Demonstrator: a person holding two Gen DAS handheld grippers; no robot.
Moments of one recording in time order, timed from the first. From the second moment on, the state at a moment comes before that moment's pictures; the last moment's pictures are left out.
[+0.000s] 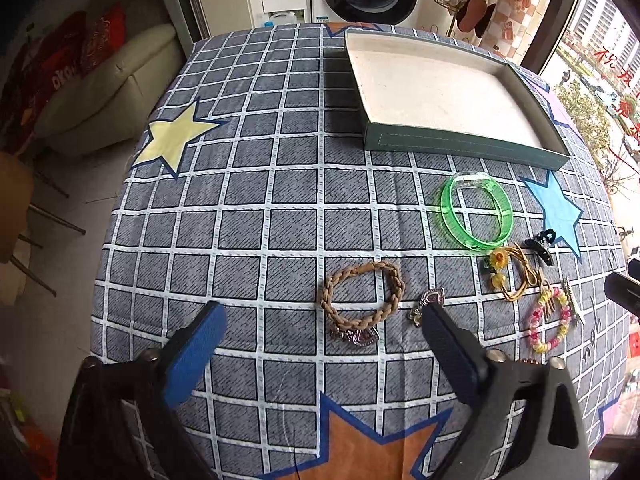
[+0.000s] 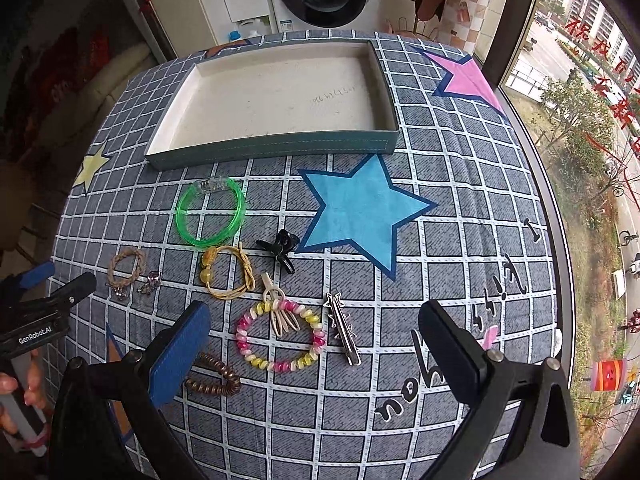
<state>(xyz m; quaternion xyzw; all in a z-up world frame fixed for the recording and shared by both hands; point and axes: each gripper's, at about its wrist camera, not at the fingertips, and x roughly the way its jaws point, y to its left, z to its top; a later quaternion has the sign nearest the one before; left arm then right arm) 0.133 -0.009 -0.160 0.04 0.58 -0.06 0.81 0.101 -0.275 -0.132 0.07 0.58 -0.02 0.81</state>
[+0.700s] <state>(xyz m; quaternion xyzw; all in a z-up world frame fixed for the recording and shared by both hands) 0.168 -0.028 -0.209 0.06 0.60 -0.09 0.79 0.163 -0.257 -0.199 0.04 0.62 0.03 0.79</state>
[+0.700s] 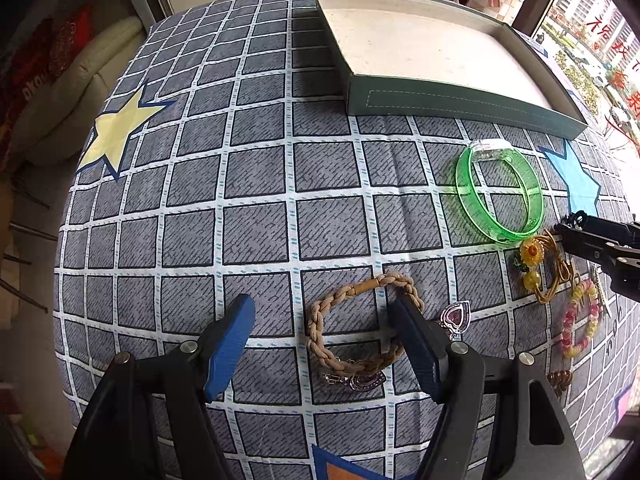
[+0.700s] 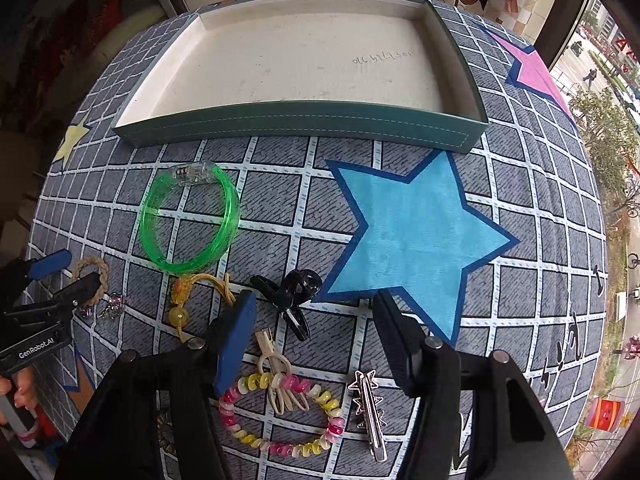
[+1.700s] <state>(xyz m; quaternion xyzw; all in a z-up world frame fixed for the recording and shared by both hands) 0.227 -0.102 -0.100 0.00 0.51 -0.16 0.85 0.183 -0.316 -0.138 0.14 0.57 0.03 0.81</state>
